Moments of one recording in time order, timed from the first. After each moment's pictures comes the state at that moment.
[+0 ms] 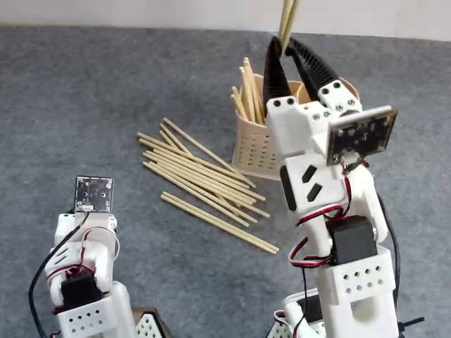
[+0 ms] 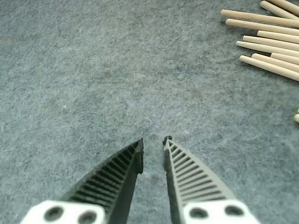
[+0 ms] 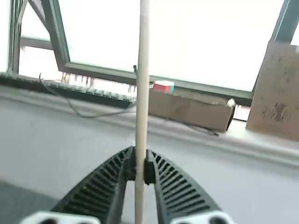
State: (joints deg) left arm -24.6 -104.2 93.5 59.5 -17.0; right arm -20.4 -54.4 31.2 13.6 9.9
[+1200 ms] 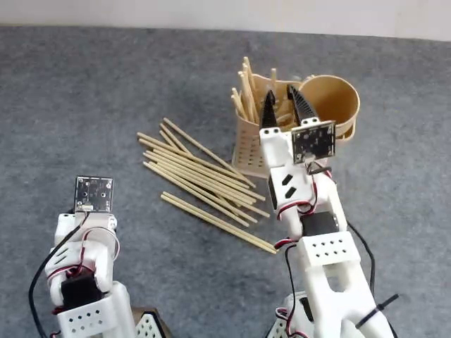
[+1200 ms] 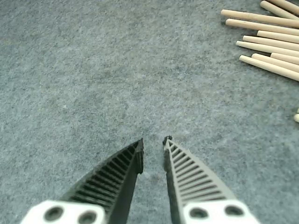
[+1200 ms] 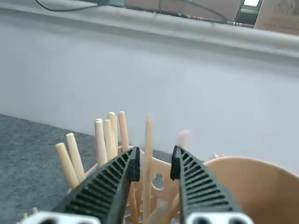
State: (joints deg) left arm -24.6 -104.2 93.5 59.5 -17.0; right arm -15.7 -46.7 64.7 -11.5 8.8
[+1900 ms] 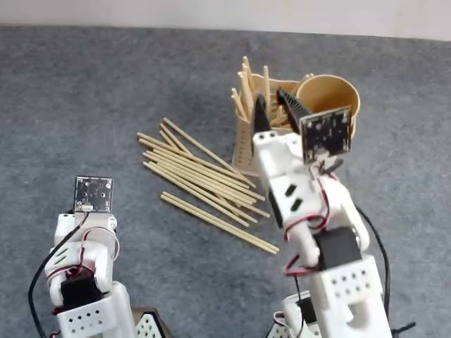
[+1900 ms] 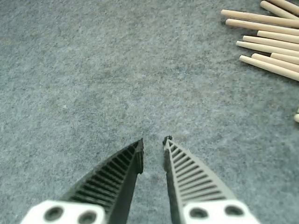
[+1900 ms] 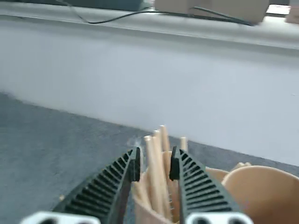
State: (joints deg) left arm -24.6 -104.2 93.5 59.5 -17.0; right arm -23.1 -61.6 46.3 27.6 4.6
